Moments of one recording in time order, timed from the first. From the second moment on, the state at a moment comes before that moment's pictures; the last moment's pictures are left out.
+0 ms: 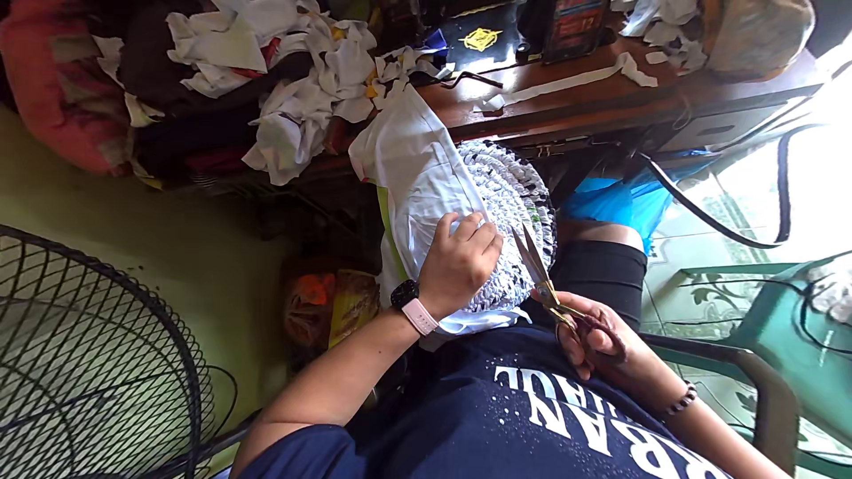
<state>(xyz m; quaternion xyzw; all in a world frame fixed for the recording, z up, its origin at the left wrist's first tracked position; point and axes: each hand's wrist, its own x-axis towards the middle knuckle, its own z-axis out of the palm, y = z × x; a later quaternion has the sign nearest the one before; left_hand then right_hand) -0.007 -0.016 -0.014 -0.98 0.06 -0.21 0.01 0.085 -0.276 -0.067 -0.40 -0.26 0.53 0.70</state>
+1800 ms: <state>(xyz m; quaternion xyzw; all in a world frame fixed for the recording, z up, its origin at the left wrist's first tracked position) -0.017 0.000 -0.011 -0.96 0.05 -0.27 -0.08 0.087 -0.285 -0.073 -0.37 -0.28 0.54 0.71</state>
